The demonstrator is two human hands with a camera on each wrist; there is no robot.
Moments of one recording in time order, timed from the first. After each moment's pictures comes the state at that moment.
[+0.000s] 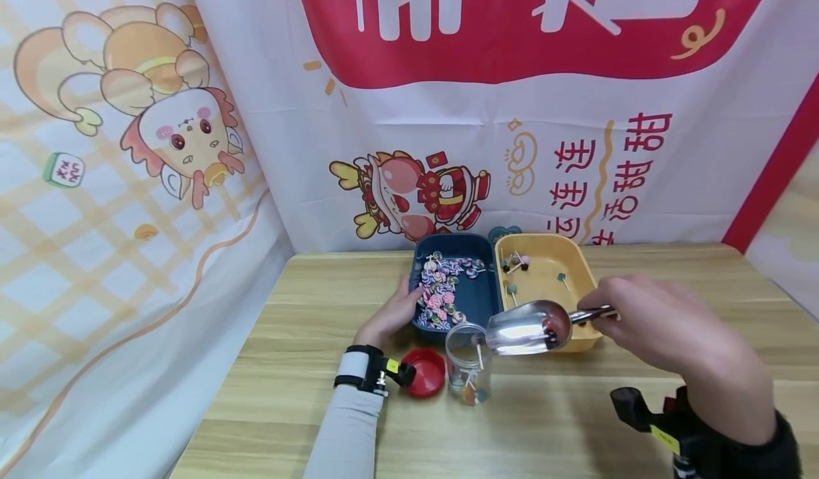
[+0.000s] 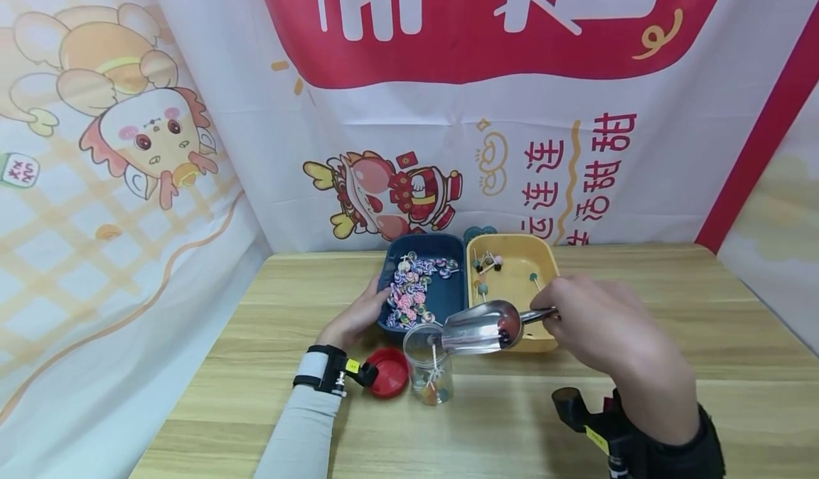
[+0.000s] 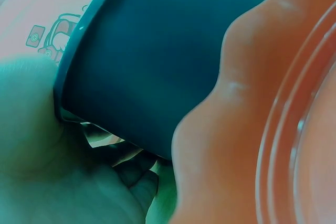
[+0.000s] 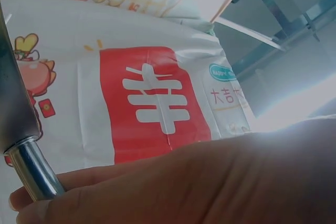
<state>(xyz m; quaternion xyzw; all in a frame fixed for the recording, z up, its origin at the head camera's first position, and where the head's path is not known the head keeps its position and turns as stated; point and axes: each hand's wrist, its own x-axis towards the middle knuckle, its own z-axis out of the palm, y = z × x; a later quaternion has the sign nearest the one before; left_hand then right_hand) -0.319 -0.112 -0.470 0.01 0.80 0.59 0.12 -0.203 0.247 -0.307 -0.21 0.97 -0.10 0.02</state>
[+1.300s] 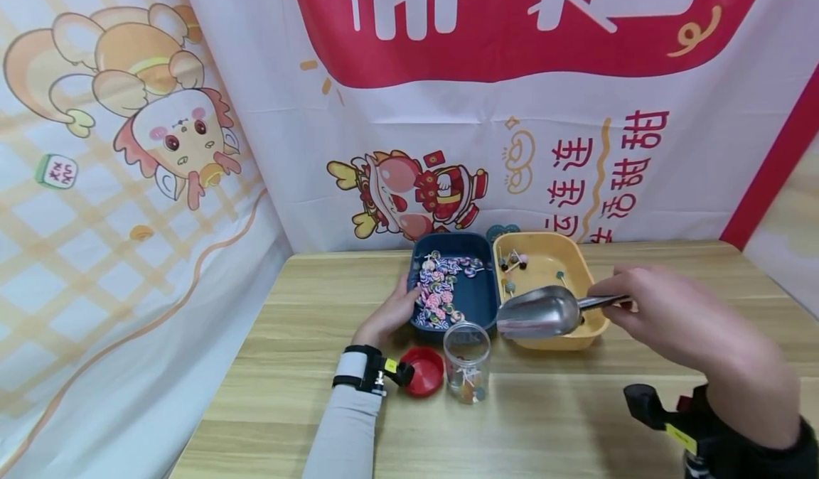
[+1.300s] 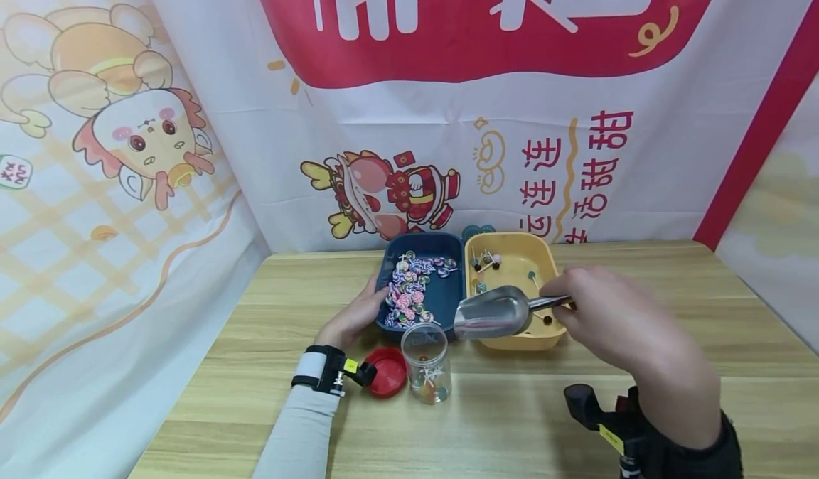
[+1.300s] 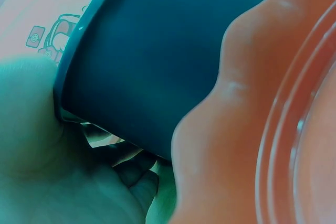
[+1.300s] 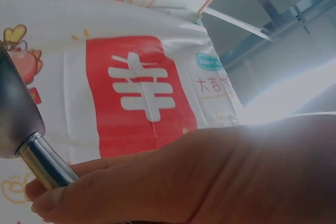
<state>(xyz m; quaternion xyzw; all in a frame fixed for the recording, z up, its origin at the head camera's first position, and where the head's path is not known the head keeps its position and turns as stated) -0.321 -0.111 -0.470 0.01 0.80 0.59 0.12 -0.202 0.260 -0.307 -0.21 0.97 -0.14 -0.03</state>
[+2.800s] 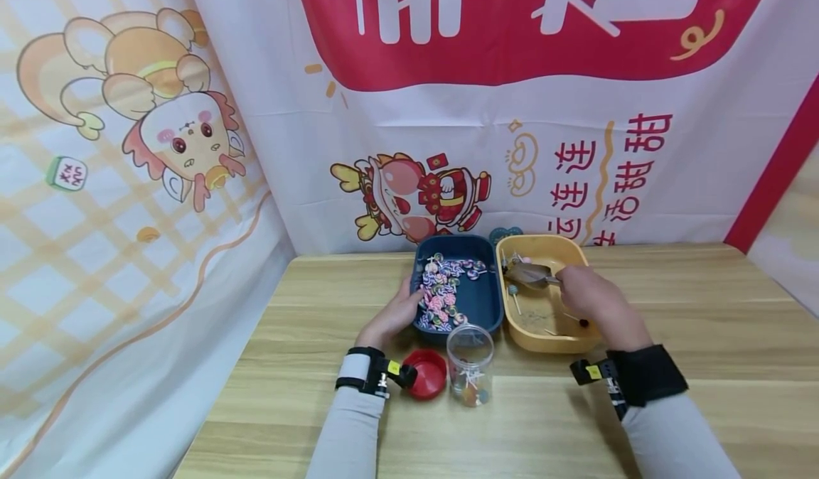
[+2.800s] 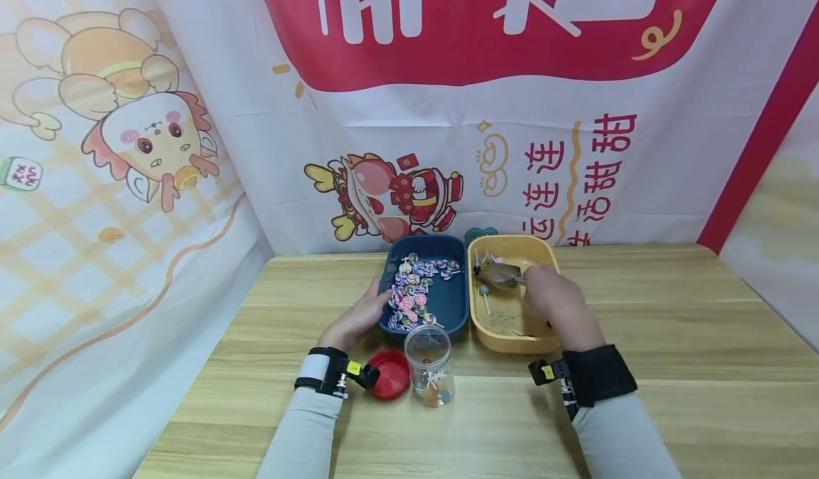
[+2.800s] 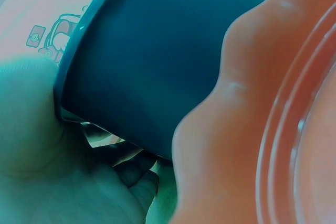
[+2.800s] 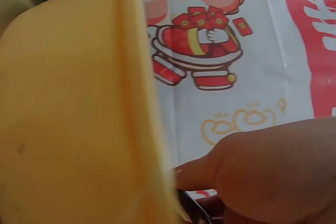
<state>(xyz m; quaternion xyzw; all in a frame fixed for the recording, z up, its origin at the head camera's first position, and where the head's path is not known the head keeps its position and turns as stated) -0.320 -0.111 -0.471 0.01 0.79 0.60 0.12 -0.321 0.240 -0.407 -0.16 0.97 -0.14 0.06</state>
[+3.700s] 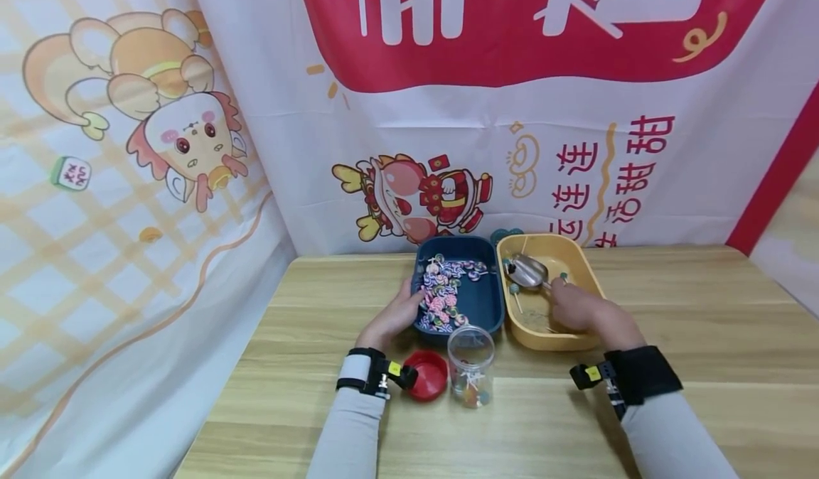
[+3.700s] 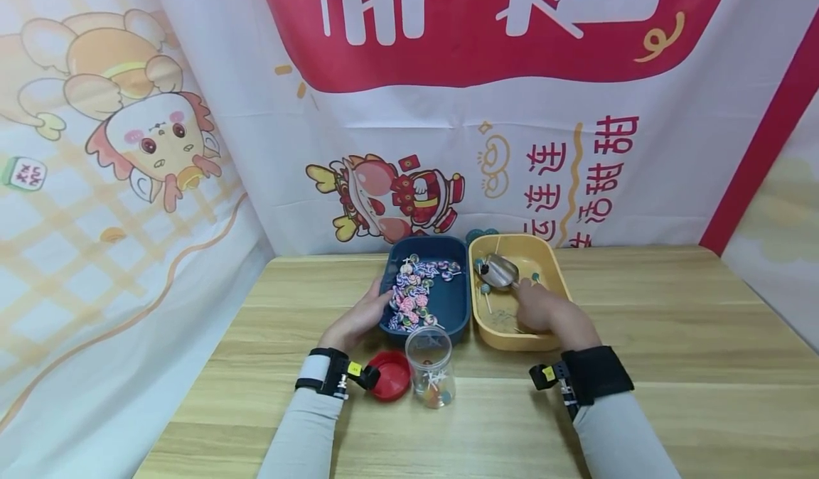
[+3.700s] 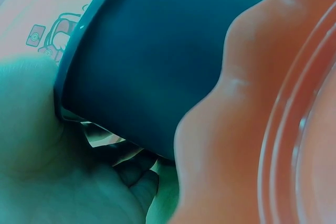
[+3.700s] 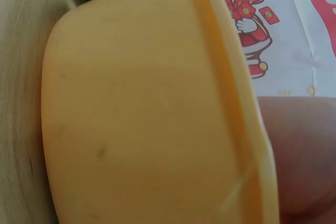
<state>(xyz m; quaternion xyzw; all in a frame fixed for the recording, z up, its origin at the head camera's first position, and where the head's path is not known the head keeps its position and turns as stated) -0.317 -0.112 -0.467 0.00 0.79 0.60 0.13 -0.325 0.240 -0.431 -0.20 0.95 -0.21 0.14</state>
